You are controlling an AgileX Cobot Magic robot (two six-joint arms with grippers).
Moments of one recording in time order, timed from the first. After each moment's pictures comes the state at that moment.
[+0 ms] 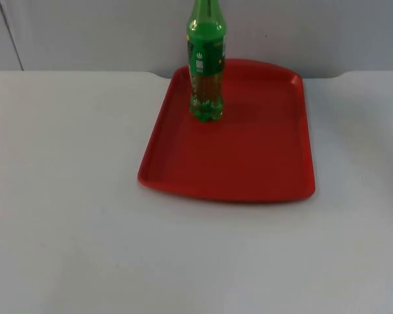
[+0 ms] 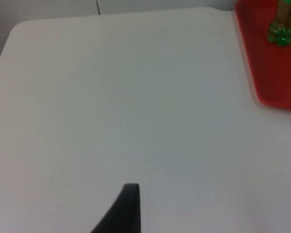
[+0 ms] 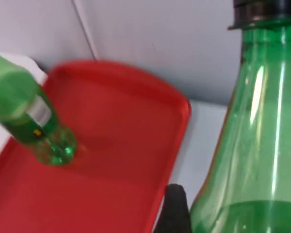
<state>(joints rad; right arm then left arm) 0.22 1.65 -1.45 0.11 0.53 -0.11 -0.01 0.00 -0.50 -0.06 1.08 0.07</state>
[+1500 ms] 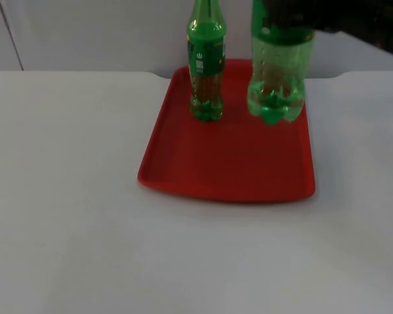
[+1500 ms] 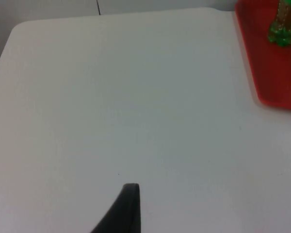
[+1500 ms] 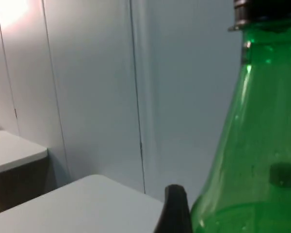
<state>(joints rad) 0.53 1.73 -0.81 -0.29 -0.98 0.20 -0.01 0.00 -0.50 -0.06 1.08 0.07</state>
